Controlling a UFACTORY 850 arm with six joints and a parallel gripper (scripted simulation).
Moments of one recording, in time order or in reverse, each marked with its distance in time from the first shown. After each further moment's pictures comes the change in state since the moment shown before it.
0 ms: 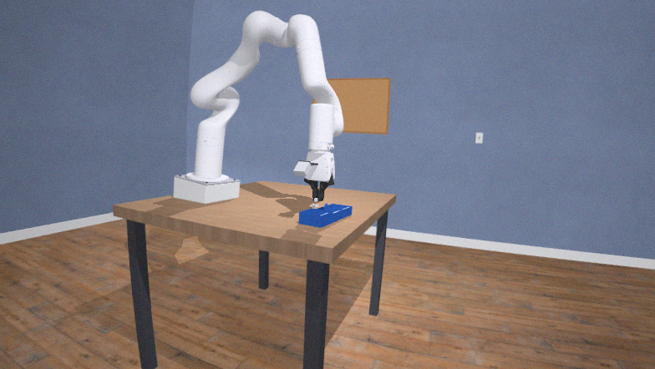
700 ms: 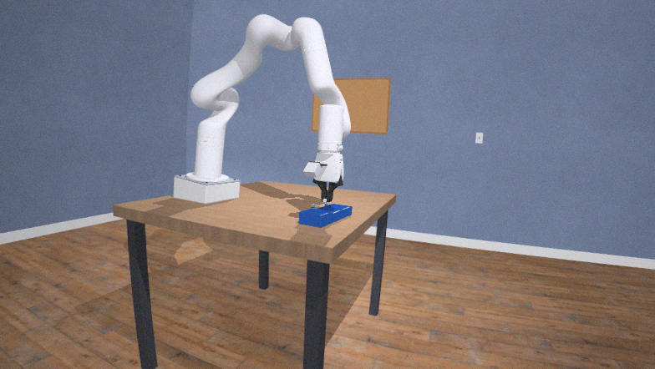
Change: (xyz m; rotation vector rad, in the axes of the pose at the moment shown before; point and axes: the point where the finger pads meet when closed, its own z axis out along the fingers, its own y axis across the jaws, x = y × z) arm -0.018 -0.025 0.002 -0.003 0.005 0.001
